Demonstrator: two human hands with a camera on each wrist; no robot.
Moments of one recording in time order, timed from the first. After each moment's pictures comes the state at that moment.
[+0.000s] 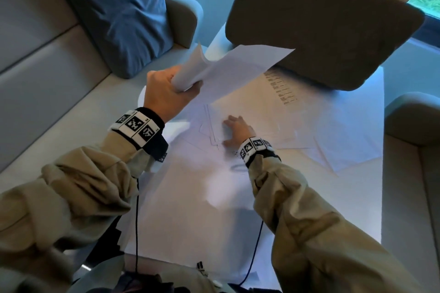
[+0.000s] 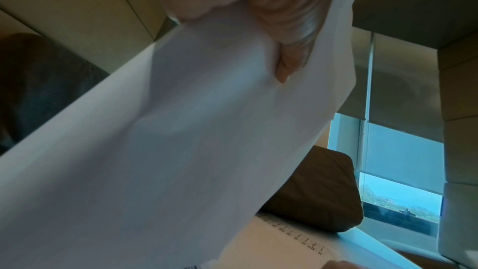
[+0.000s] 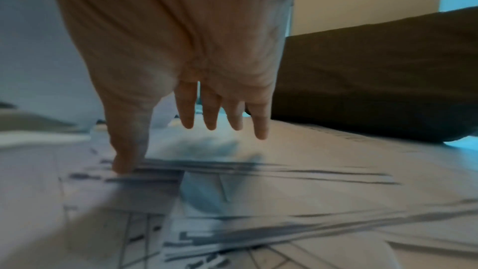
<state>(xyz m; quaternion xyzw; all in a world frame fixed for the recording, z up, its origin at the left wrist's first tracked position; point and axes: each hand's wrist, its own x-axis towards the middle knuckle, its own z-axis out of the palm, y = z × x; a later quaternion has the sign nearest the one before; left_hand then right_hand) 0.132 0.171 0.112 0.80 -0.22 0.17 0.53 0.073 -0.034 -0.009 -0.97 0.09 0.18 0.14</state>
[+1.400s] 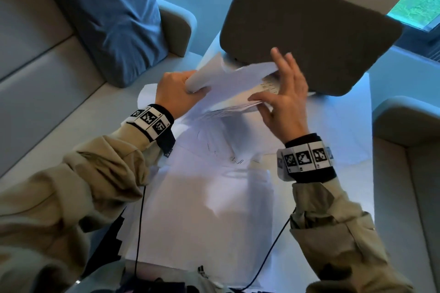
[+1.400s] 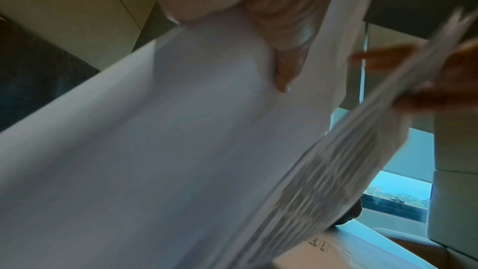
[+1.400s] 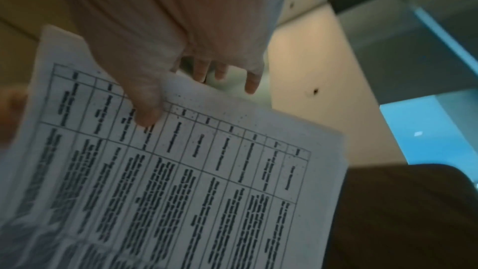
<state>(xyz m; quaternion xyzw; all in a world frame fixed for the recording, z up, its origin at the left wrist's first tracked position) 0.148 0.154 0.123 0.84 -0.25 0.10 0.47 0.017 -0.052 0.155 -0.94 -0.04 -0.32 0.07</state>
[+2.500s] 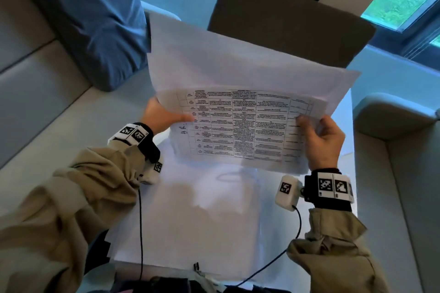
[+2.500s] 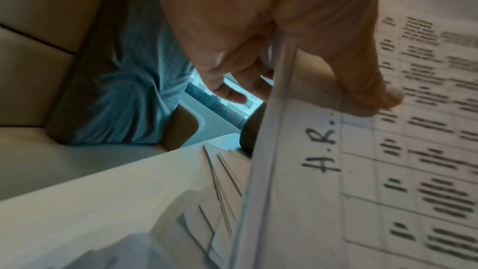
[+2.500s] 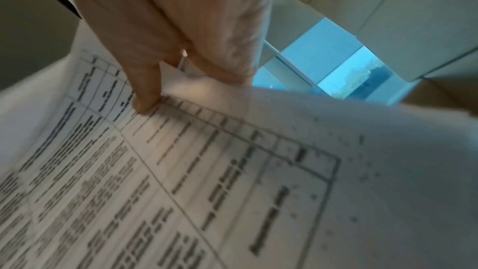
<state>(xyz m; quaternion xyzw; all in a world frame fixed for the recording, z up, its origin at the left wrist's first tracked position) 0.138 0.163 0.077 0.76 -0.10 -0.16 0.62 -0.075 -0.106 0.130 -0.73 0.24 -0.37 0.51</state>
